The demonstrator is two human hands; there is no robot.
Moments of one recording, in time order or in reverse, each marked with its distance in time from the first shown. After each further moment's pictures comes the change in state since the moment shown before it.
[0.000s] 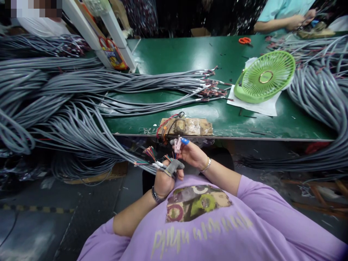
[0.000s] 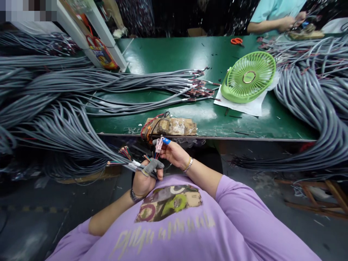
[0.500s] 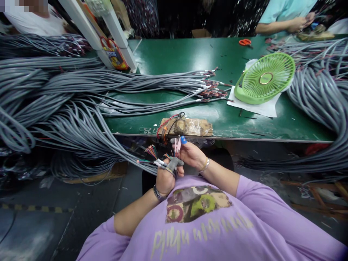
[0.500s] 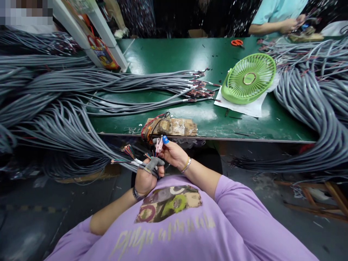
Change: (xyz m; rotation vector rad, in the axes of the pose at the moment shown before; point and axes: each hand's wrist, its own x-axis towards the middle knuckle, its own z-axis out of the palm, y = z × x) left_hand 0.005 -0.008 0.003 0.018 0.096 -0.017; right_hand 0.006 0.002 0.004 0.071 0.062 0.026
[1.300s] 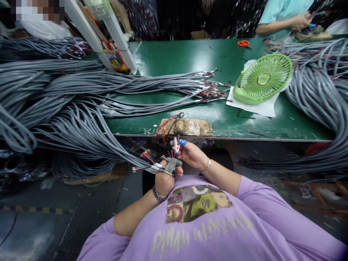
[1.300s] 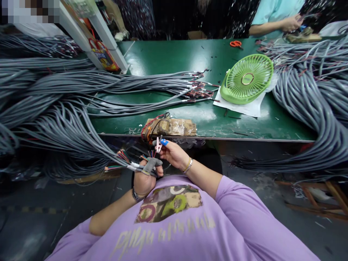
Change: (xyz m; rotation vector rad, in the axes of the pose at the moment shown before) left_hand -0.004 -0.004 -0.005 0.073 0.060 0.108; right_hand -0.010 0.000 0.000 -0.111 -0.014 -0.059
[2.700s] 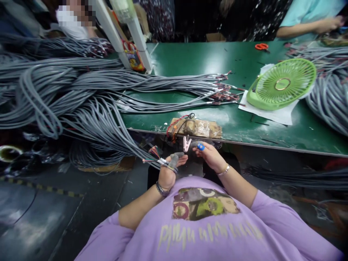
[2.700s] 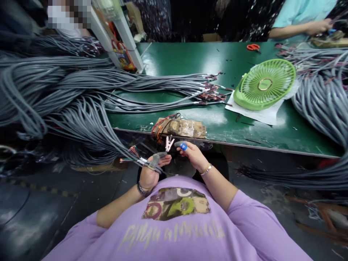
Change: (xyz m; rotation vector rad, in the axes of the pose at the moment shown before) left_hand 0.012 -0.007 -0.010 -0.197 -0.031 -0.022; right_hand -0.017 -0.011 -0.050 -0.411 0.143 -0.184
